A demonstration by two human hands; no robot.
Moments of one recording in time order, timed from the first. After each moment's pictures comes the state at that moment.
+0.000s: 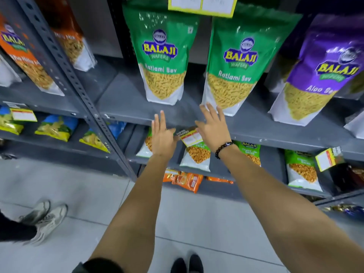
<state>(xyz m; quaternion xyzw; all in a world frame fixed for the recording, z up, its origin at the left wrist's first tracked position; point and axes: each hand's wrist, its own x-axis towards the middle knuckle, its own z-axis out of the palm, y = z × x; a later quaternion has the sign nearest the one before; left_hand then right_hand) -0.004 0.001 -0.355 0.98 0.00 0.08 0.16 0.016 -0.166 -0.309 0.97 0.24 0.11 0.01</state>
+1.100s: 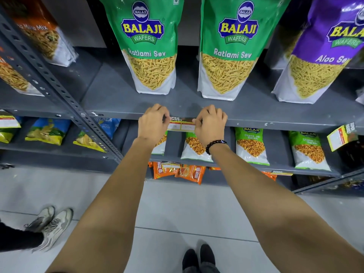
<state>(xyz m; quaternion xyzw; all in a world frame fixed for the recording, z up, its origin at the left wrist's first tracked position) 0.023 0.024 -0.336 0.97 -0.06 0.14 0.18 0.019 -0.147 -0.350 0.97 0.02 0.14 -0.22</state>
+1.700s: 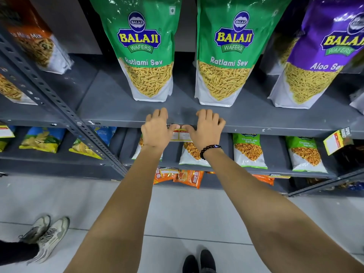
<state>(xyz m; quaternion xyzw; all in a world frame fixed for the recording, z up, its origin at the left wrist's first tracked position) 0.029 0.002 -0.339 0.98 0.00 0.14 0.13 0.030 -0.139 -0.357 0.97 -0.02 0.16 -0.16</state>
